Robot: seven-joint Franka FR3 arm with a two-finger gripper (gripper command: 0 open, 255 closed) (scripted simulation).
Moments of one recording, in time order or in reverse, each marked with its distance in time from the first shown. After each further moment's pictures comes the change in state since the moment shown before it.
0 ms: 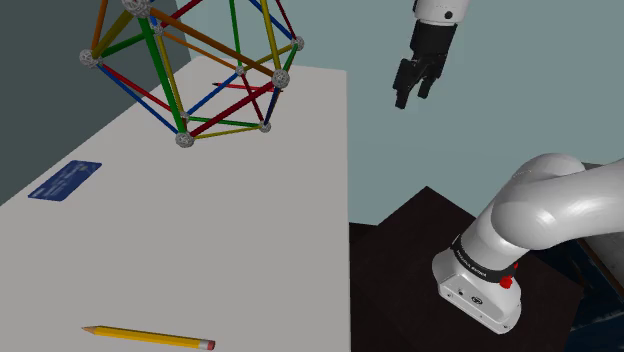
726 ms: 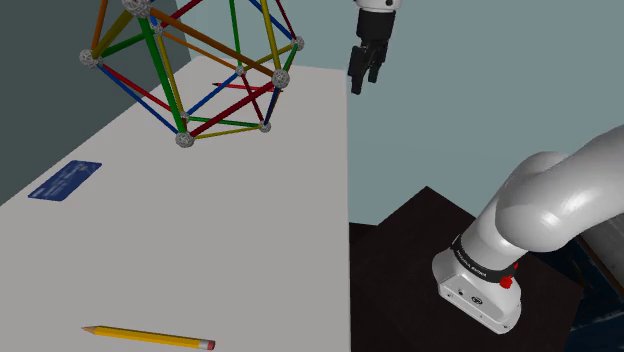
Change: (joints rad) arm 0.083 0.366 0.007 0.278 0.003 0.086 -0.176
